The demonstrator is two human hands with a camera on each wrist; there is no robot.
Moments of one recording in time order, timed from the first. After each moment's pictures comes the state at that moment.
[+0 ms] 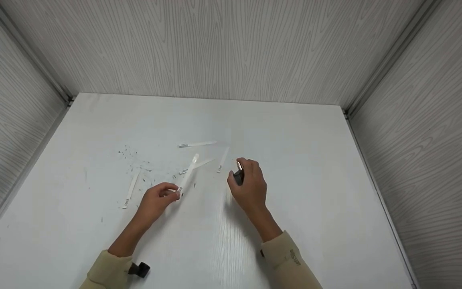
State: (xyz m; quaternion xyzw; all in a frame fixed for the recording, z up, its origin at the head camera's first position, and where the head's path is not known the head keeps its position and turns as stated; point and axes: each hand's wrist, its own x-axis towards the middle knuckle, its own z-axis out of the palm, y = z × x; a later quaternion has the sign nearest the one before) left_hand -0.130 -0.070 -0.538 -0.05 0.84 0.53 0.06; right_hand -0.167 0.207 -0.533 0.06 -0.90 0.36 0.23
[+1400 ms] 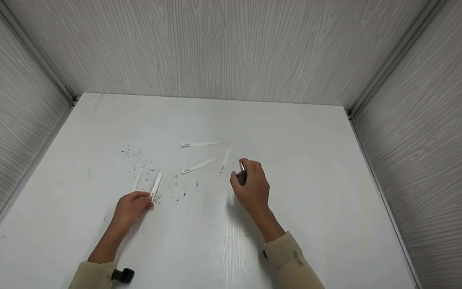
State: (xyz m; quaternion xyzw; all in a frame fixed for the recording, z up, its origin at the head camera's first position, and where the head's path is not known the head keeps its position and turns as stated) left_hand -0.123 -0.139 -0.567 -0.17 0.82 0.55 0.07; right_hand -0.166 0.209 -0.533 0.05 -0.90 0.38 0.19
